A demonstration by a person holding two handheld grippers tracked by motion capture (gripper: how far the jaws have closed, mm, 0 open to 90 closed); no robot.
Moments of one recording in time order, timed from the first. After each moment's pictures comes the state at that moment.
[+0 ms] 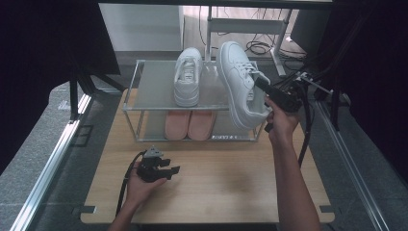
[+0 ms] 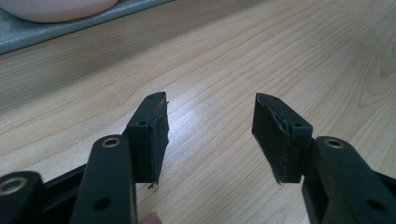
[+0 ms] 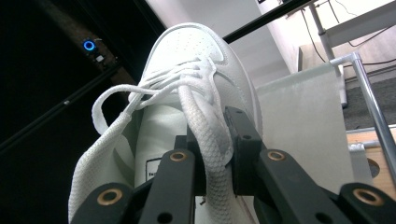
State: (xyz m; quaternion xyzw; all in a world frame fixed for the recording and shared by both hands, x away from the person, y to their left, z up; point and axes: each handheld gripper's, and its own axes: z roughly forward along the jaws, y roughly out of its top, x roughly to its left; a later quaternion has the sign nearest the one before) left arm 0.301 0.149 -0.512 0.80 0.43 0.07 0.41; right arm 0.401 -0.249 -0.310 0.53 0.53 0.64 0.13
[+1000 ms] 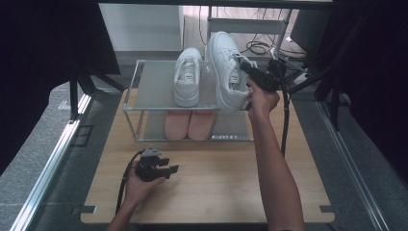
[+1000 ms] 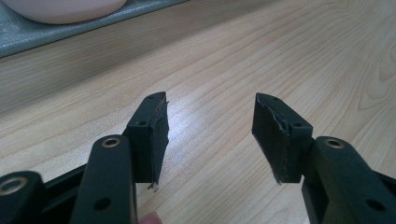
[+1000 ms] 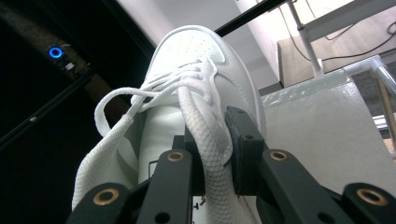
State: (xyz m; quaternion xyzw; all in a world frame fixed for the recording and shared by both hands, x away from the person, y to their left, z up) left arm 0.303 0.154 -0.511 0.80 0.43 0.06 0.41; right arm 0.461 -0.203 -0.300 0.58 0.51 0.62 0.14
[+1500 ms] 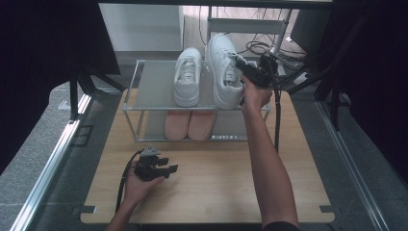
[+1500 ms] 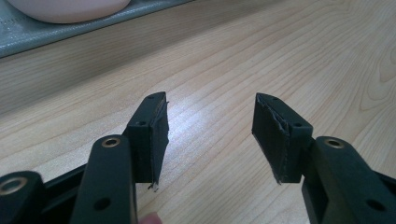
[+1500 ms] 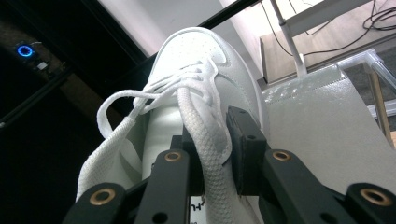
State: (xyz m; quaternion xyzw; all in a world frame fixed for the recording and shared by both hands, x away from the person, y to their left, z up) left arm 0.304 0.157 -0.512 0.80 0.44 0.06 0.41; right arm 0.486 -0.187 -0.307 0.61 0.51 0.59 0.15
